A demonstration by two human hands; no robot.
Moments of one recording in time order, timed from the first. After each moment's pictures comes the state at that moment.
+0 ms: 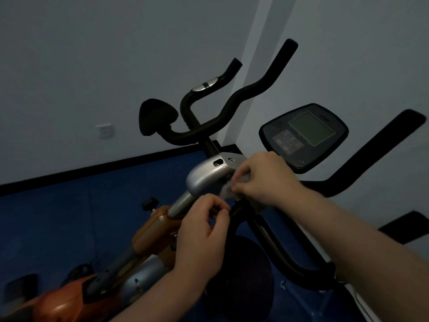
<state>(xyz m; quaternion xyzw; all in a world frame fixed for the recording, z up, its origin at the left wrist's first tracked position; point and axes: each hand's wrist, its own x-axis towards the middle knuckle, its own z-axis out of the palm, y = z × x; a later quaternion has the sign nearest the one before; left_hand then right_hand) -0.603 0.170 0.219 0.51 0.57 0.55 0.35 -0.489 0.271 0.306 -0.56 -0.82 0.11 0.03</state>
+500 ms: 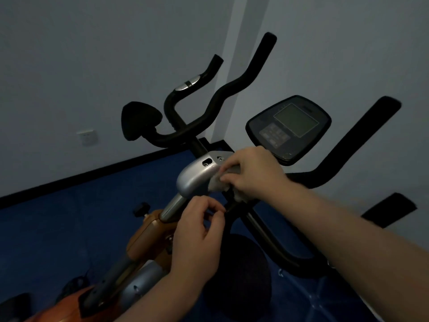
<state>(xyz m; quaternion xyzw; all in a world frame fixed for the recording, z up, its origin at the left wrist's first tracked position) -0.608 0.172 0.215 0.54 0.55 0.54 0.34 -0.491 0.276 0.298 -0.56 -0.82 0.11 0.06</state>
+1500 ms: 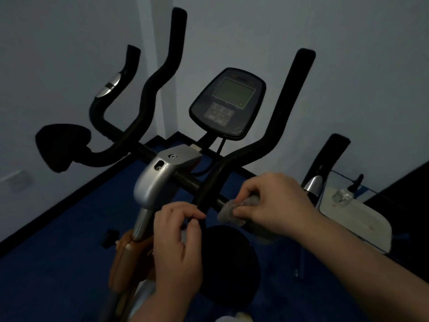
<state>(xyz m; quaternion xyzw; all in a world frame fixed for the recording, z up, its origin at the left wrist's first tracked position) -0.611 0.173 0.210 0.64 0.47 0.53 0.31 -0.436 0.179 0.286 -0.73 -0.66 0.16 0.12</state>
